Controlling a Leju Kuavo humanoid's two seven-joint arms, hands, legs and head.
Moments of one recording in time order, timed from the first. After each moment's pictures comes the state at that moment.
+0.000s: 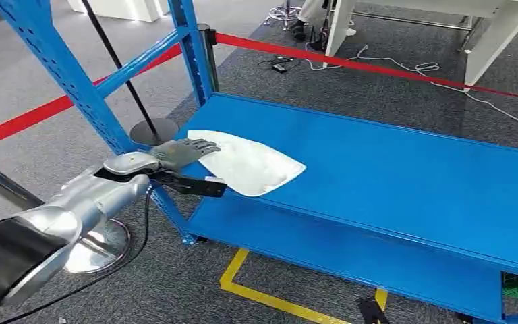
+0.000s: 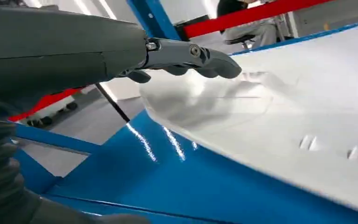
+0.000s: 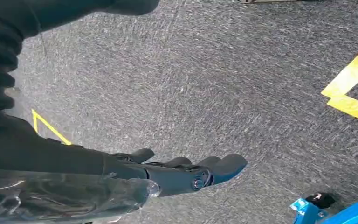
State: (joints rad) left arm -0.96 -0.02 -0.71 -0.30 -1.00 0.00 -0.31; right arm -0.17 0.21 -0.91 -0.21 1.36 -0.34 0.17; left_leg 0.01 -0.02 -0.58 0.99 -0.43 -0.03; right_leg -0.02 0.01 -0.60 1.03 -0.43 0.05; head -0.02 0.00
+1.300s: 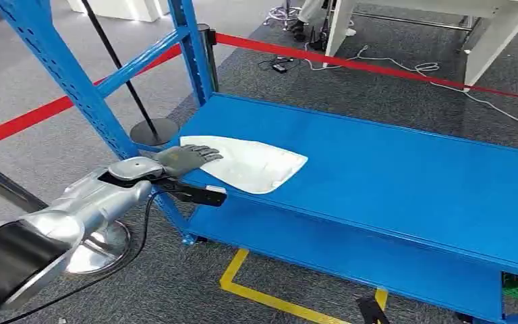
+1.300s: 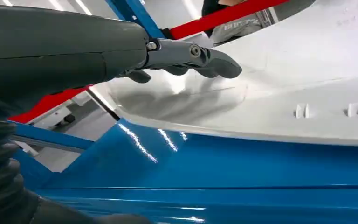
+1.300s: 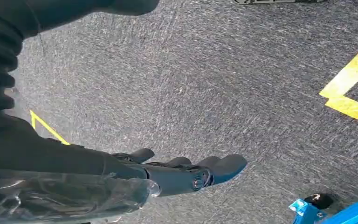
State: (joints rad) left arm -0.94 -0.02 -0.77 -0.30 -1.02 0.02 -0.31; right arm -0.17 0.21 -0.91 -0.21 1.36 -0.34 0.16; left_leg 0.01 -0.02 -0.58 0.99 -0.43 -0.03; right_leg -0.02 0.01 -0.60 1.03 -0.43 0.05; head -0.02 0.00
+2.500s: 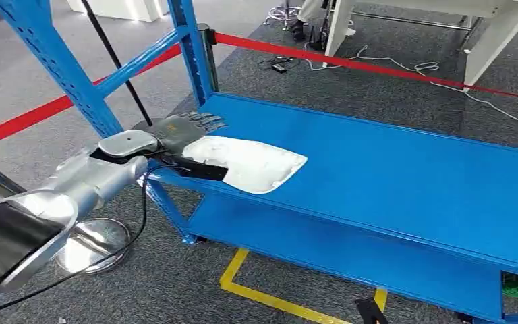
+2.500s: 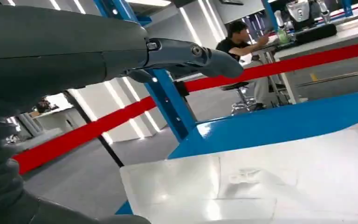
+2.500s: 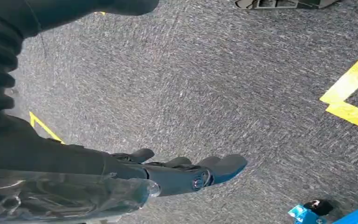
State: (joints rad) left arm -1.06 -0.02 -0.75 -0.30 -1.00 0.10 -0.35; right arm -0.16 0.21 -0.92 -0.21 1.35 -0.32 0.15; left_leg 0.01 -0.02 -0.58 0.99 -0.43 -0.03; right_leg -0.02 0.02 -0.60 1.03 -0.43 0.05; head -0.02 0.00
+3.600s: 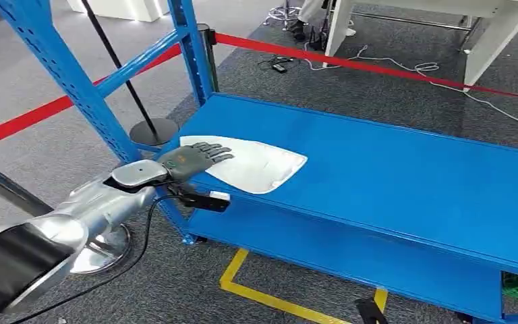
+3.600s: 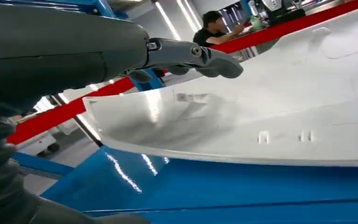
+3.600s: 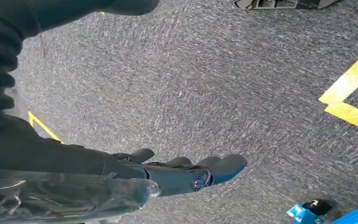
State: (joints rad) left arm -0.92 -0.03 -0.78 -0.30 -1.06 0.19 -0.34; right arm -0.16 0.21 -0.92 -0.21 1.36 -0.32 0.15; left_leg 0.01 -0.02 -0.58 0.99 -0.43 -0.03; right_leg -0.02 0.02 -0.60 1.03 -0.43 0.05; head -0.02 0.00
